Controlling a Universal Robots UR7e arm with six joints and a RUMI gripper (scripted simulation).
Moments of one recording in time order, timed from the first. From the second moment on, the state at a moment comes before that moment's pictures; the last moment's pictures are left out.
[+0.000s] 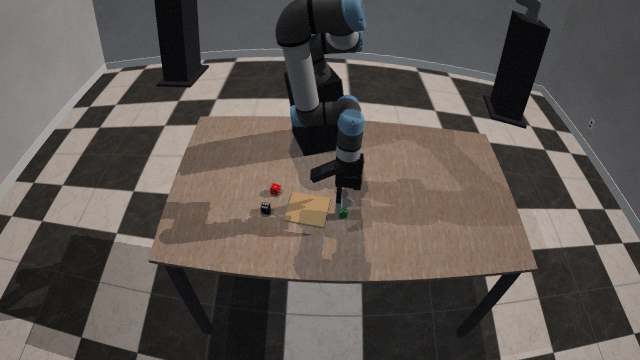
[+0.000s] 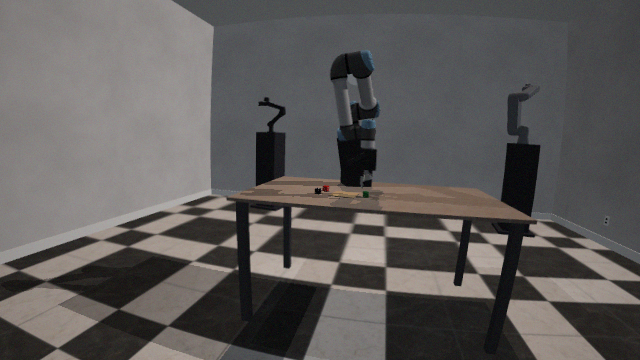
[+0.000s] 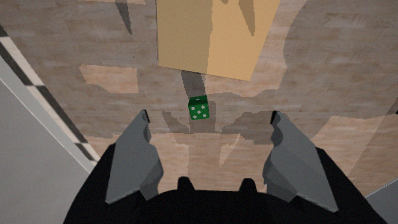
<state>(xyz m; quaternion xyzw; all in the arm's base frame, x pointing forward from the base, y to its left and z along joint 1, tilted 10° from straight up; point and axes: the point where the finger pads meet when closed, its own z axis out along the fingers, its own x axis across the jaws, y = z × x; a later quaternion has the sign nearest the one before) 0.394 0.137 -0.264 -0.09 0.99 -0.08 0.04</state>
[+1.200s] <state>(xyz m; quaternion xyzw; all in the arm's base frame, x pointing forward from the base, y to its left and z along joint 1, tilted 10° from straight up) 0.391 0.142 -0.215 -0.09 0.99 -0.08 0.04</state>
